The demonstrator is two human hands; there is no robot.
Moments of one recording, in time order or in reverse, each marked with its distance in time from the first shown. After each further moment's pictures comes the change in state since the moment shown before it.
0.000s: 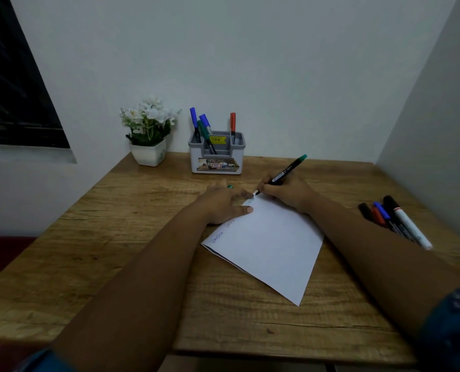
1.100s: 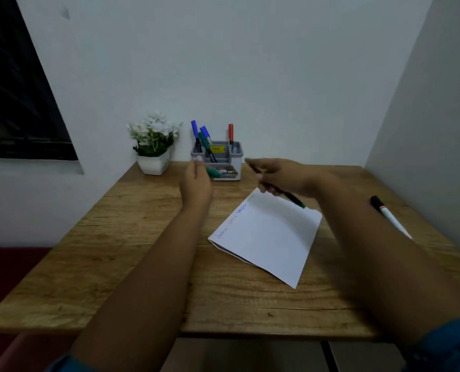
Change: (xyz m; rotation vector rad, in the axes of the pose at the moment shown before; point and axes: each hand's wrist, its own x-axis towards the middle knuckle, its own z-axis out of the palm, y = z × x) left_hand -0.011 0.005 -0.022 -1.170 0.860 -0.242; right_hand -0.031 -0.097 -0.024 -0.065 -0.292 0.080
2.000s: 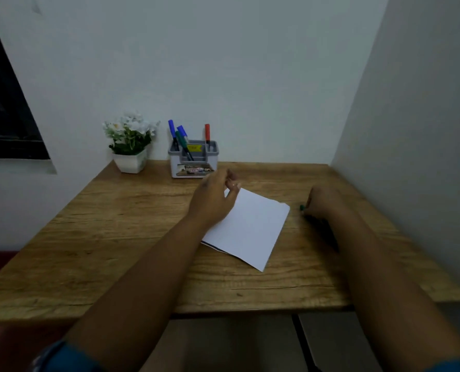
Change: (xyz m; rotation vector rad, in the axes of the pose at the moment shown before) left_hand -0.050 -0.007 0.027 0.599 -0.435 0.659; right_hand -0.092 0.076 -0.036 -0.733 0.339 0.627
